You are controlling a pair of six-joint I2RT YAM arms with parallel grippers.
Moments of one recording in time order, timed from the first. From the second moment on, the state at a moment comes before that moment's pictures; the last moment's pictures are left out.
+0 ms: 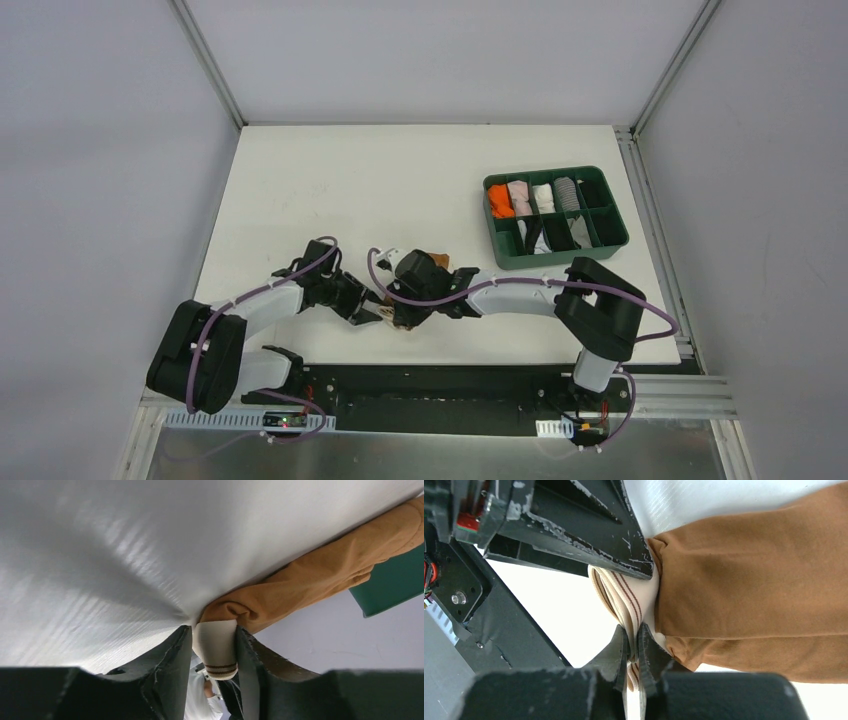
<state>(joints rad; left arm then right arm) -0.32 1.23 0.40 -0.29 0.49 -1.38 1.15 1.75 1.00 -0.13 -0.11 0.43</state>
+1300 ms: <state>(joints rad) -0.32 1.28 0.41 -0.26 0.53 -1.37 1.37 1.83 1.14 -0.31 0.35 0.16</state>
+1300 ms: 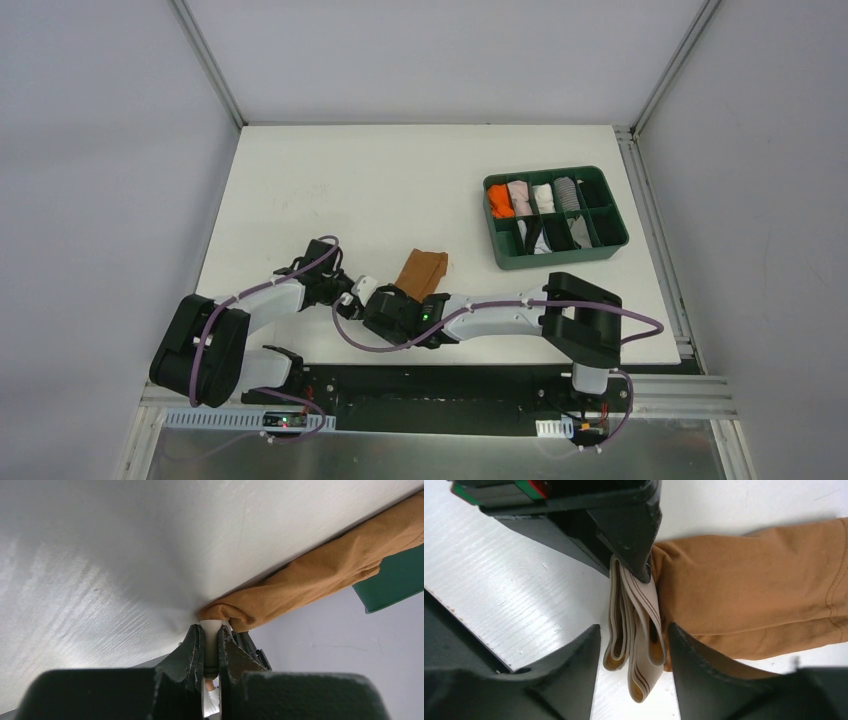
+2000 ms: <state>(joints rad) -0.26 1.04 0.39 -0.36 0.53 -1.34 1.22 1.73 1.06 -0.22 0.08 0.34</state>
